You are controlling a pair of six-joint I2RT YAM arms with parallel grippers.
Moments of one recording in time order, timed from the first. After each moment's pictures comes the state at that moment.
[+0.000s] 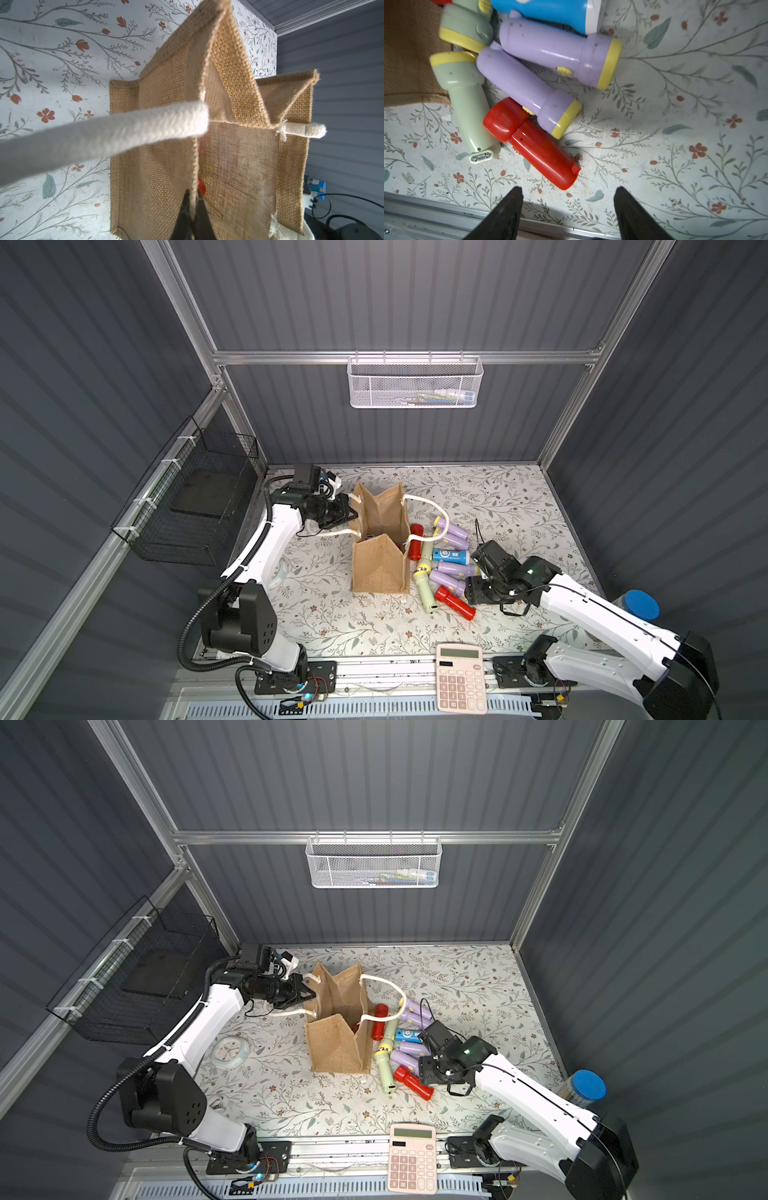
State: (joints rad) left arm -0.17 1.54 1.37 -0.82 0.60 -0.40; right arm 0.71 1.06 0.76 -0.97 0.05 0.64
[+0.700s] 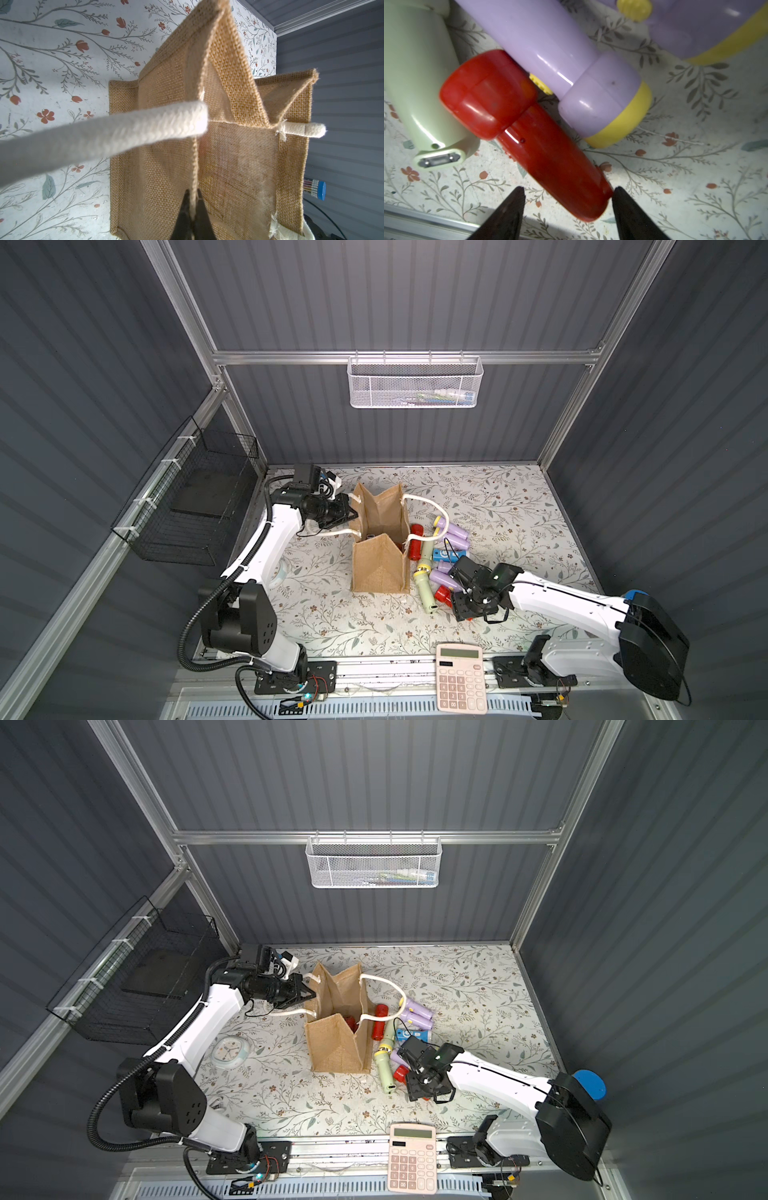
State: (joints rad) left arm -0.17 1.54 1.37 -0.82 0.60 -0.40; right arm 0.85 1.28 0.69 -0.82 0.04 0.61
